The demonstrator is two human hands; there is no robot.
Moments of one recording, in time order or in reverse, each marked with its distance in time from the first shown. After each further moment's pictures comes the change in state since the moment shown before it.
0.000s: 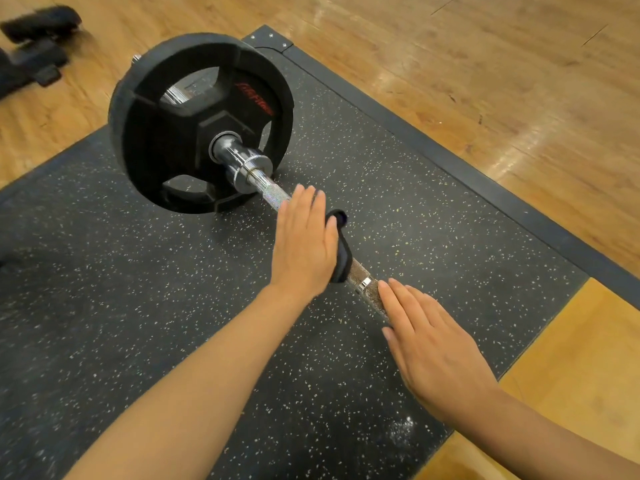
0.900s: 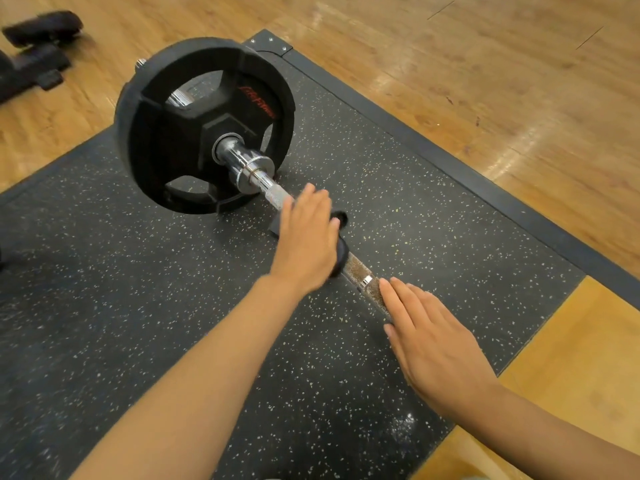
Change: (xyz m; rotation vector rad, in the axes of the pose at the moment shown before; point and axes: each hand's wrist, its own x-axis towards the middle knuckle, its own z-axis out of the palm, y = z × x) left_hand 0.007 0.000 -0.010 0.021 -0.131 0.049; right_hand 0.000 0.000 -0.001 0.005 0.006 0.006
